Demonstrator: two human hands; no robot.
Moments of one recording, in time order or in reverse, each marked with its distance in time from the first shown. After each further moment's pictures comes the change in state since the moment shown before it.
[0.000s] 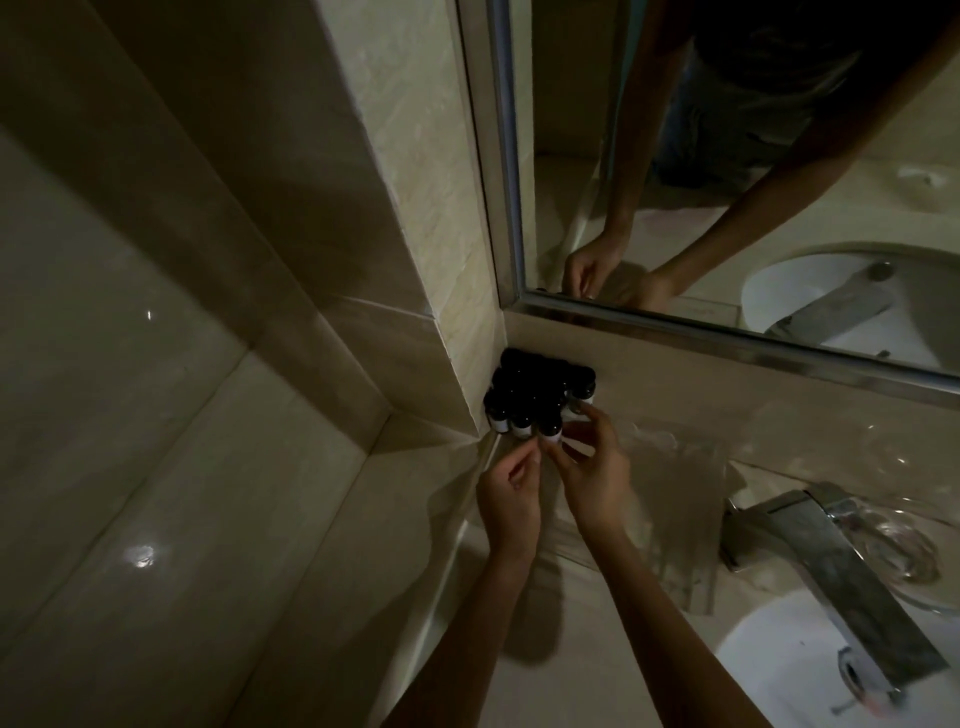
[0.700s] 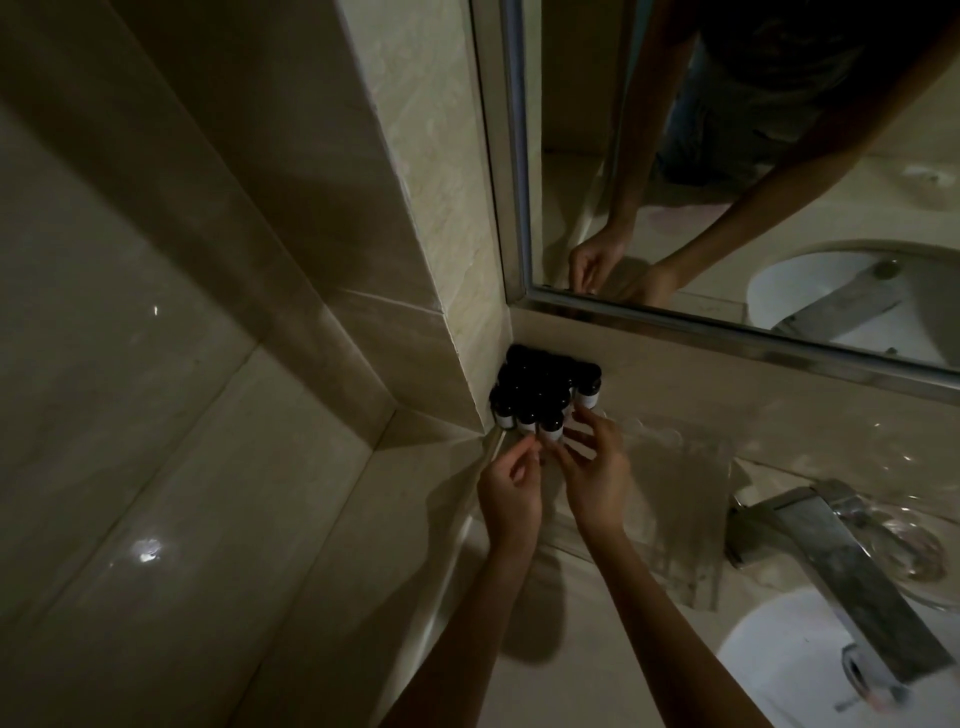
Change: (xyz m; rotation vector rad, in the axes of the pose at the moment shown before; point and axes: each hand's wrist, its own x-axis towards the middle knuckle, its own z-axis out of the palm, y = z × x) left_hand 0.001 0.001 -0.006 0.052 -0.031 -0.010; right_hand -0.005 0.005 0.005 -0.049 0.016 -0.002
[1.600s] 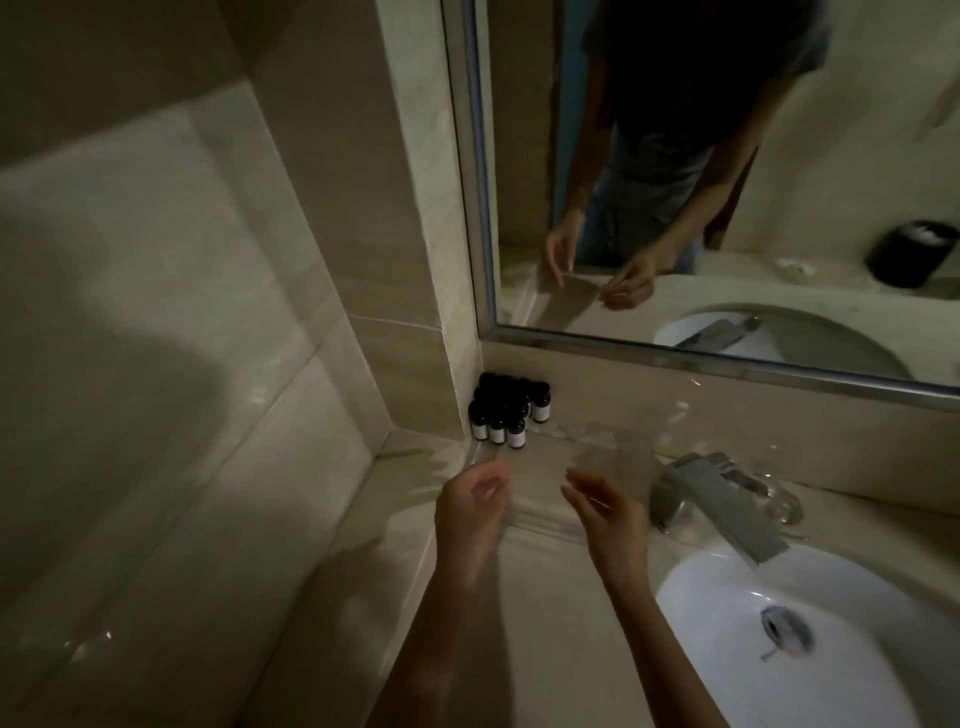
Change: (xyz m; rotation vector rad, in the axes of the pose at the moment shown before) left_hand -0.076 0.051 -0.084 -0.023 -0.200 0.065; right_hand -0.102 -0.059 -0.085 0.058 0.048 0.015
